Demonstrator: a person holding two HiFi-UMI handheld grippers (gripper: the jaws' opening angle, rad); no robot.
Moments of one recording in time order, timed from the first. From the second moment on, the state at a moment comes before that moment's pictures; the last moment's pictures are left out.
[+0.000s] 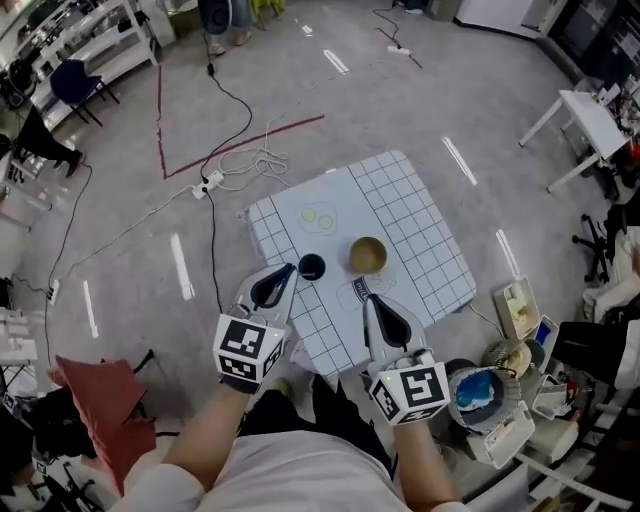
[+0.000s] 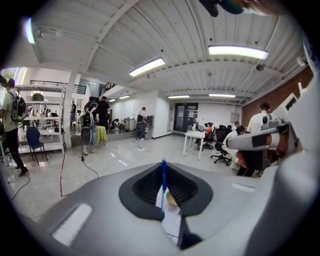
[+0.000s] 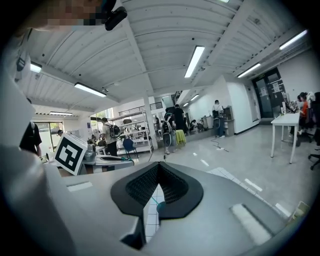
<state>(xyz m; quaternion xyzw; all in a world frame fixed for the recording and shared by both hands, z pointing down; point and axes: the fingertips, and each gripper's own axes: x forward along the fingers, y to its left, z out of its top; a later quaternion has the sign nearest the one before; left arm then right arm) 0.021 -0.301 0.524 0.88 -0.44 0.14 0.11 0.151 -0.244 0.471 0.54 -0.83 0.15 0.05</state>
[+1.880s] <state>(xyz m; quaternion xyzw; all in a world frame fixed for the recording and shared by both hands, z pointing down) 0.030 -0.373 0.672 0.90 -0.36 0.18 0.19 0.119 -0.310 0.580 0.58 -0.77 0.24 0.10</state>
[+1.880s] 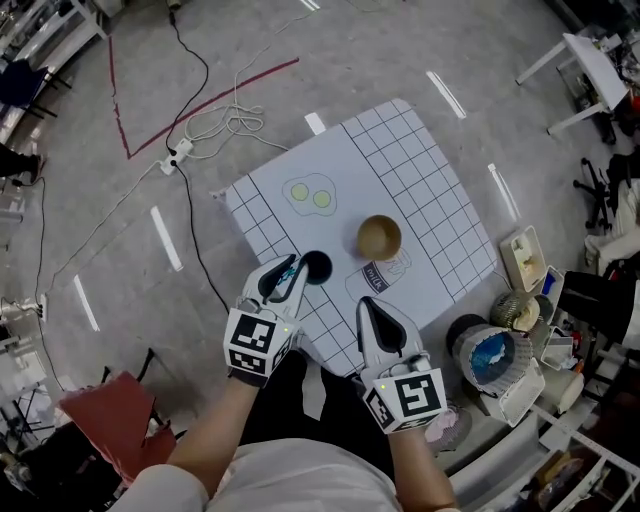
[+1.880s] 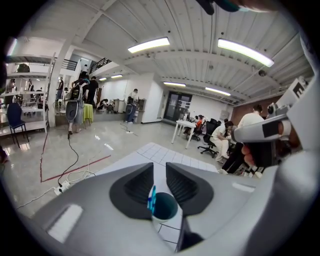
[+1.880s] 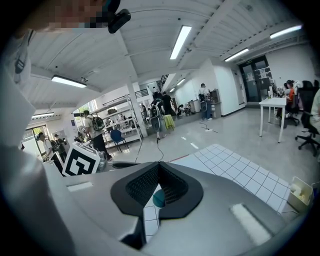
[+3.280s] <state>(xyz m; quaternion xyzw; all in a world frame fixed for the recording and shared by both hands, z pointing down) 0.008 -0.351 0.465 0.92 -0.37 0.08 0.12 0.092 -0.313 0.438 0.57 -0.81 0.13 0.04</state>
